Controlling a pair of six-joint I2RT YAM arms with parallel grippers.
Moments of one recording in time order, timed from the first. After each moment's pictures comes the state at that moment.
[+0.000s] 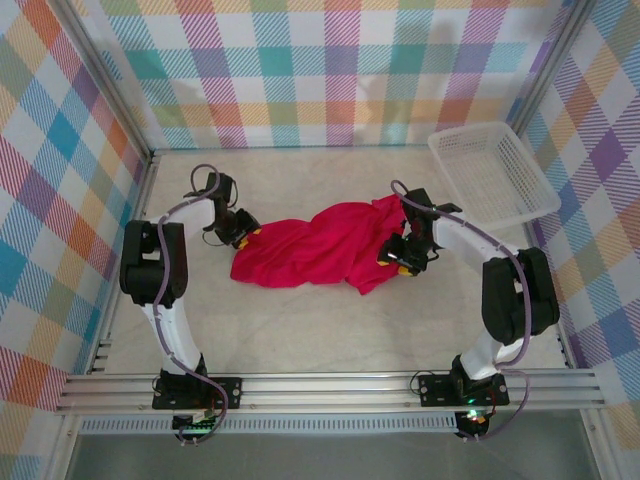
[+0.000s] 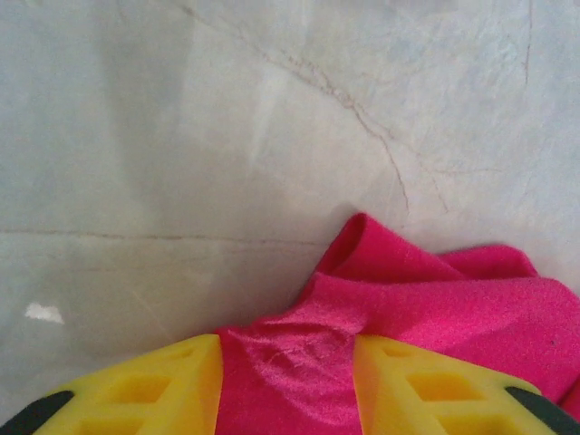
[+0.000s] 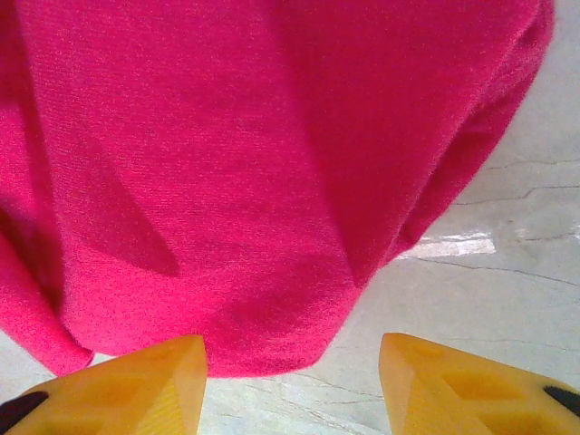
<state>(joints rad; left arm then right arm) -0.08 1.95 1.32 -0.61 0.30 -0.74 0.32 1.65 1.11 -0.84 -0.30 0.61</state>
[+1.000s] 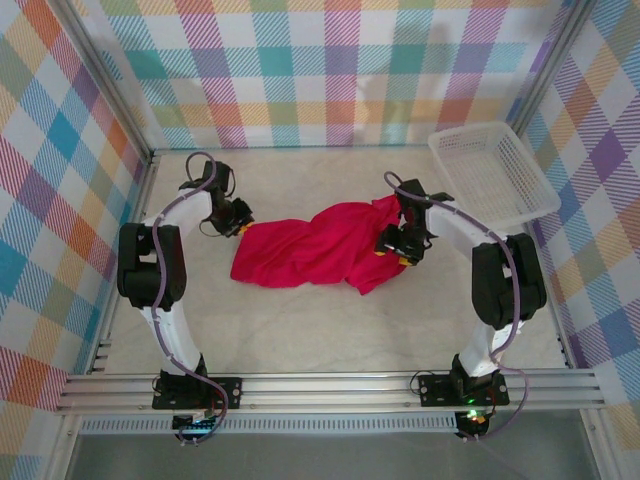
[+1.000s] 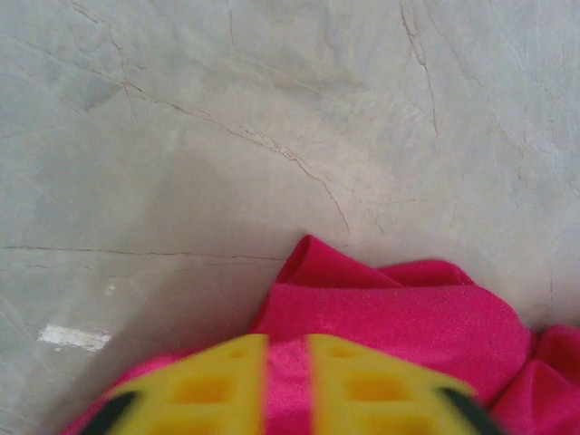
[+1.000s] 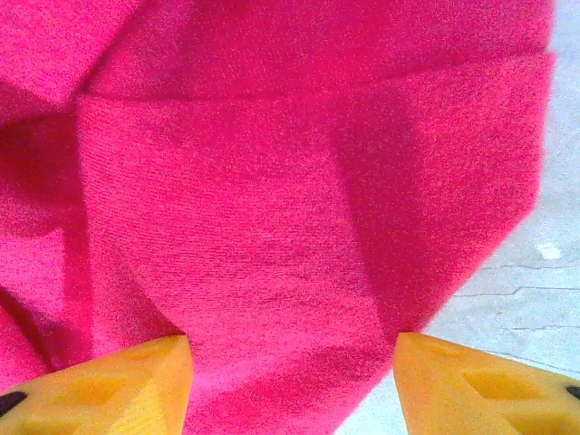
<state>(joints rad) -0.08 1.92 1.41 -0.69 0.23 -0.72 0.32 1.76 1.25 -0.86 -0.22 0.58</state>
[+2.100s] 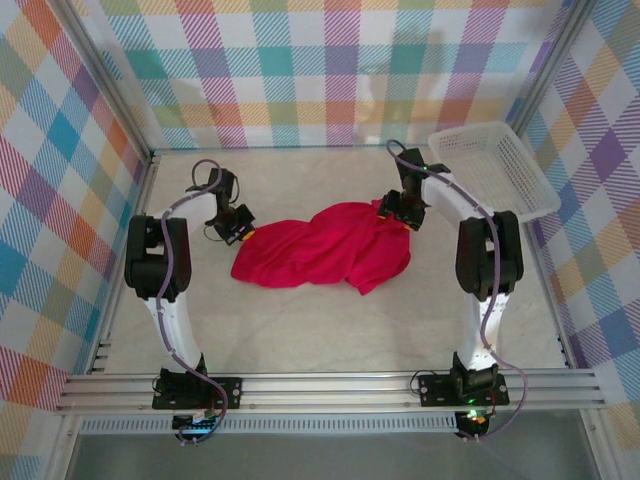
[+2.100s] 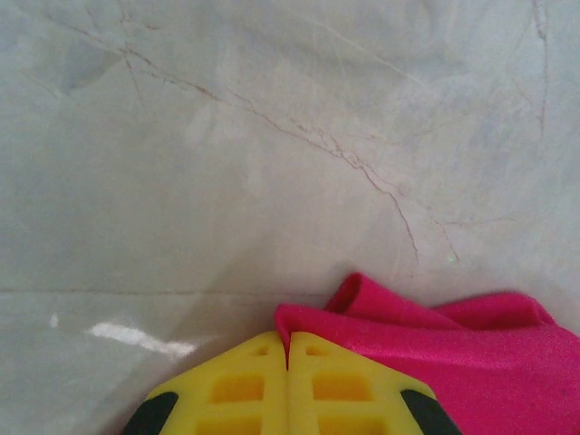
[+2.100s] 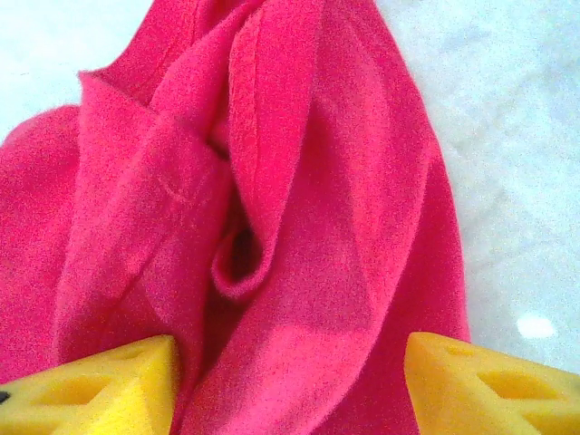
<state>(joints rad) -0.09 2.00 1.41 -0.68 0.24 -0.73 0.25 2.03 1.62 -0.87 -0.09 0.60</state>
